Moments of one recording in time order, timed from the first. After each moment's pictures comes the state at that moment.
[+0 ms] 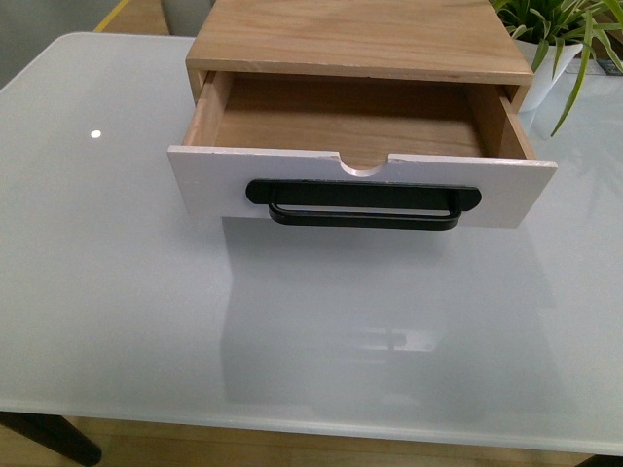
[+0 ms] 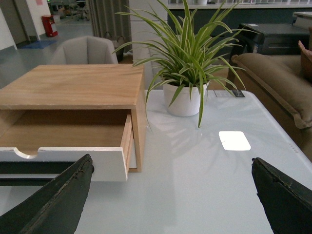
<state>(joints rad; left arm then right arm) 0.00 0.01 0.02 0.00 0.00 0.00 0.00 0.01 0.02 0.00 0.00 -0.01</state>
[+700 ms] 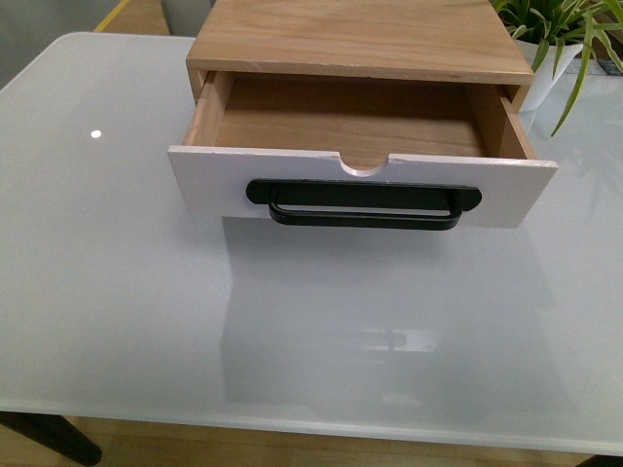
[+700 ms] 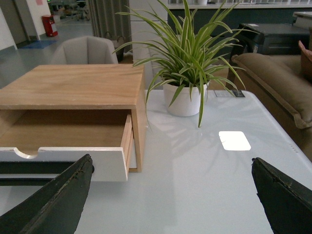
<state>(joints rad) 0.00 0.01 0.02 0.00 0.00 0.00 0.00 0.01 0.02 0.00 0.00 -0.01</state>
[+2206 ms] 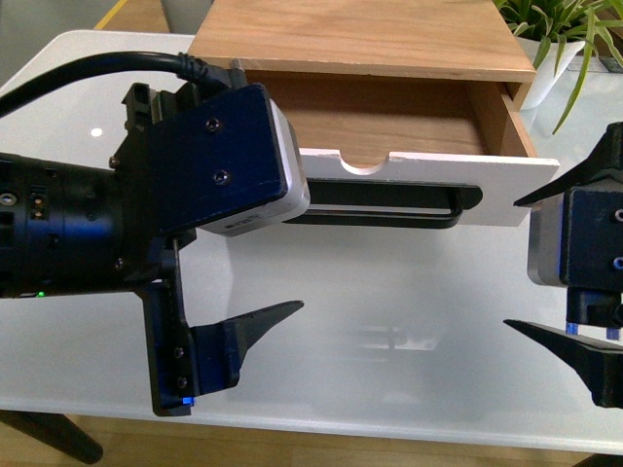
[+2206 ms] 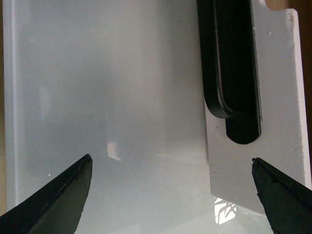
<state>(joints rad) -0.39 1.77 0.58 0.58 0.56 0.89 0.14 1.62 0.53 0.28 -0.41 -1.41</state>
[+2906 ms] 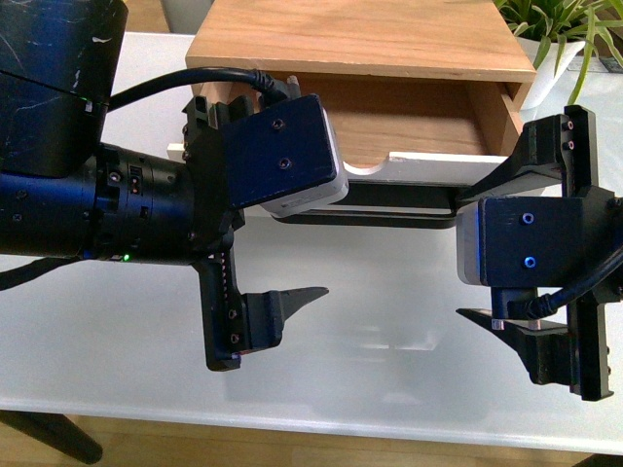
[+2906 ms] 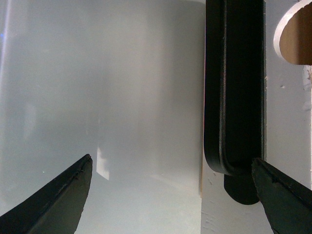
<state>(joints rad) -0.40 1.94 0.75 0.51 0.58 0.89 0.23 1.75 0.63 0.31 -0.39 -1.45</state>
